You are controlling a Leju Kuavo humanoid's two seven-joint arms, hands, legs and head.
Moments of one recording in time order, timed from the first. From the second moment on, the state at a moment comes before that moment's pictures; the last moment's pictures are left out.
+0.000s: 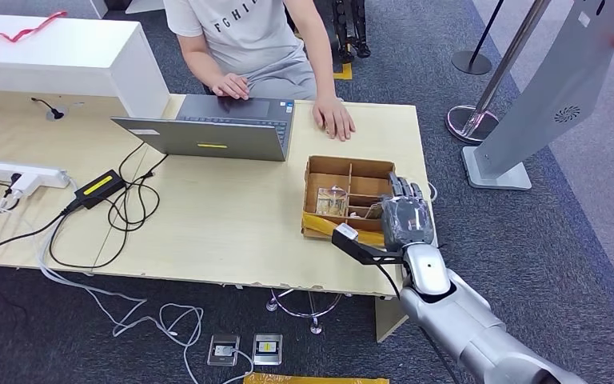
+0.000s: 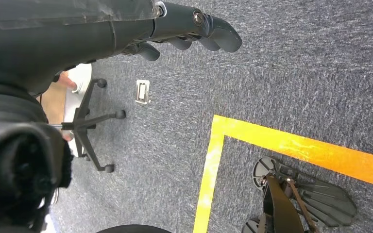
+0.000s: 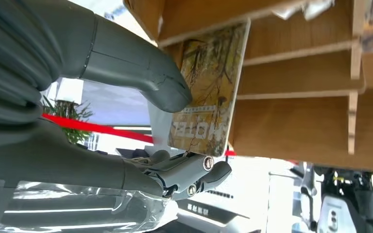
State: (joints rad) left arm -0.12 0.09 -1.09 -0.23 1.21 0.45 -0.10; right arm -0.74 -0.13 0.94 -0.72 0.93 -0.38 0.34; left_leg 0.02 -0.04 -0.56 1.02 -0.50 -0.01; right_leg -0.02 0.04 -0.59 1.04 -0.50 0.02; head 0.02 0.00
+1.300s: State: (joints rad) left arm -0.13 0.09 -1.12 -0.23 1.18 0.45 -0.10; right arm -0.89 -0.13 0.93 -0.97 0.93 -0.41 0.42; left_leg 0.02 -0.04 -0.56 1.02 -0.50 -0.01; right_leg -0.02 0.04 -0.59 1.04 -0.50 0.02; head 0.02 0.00
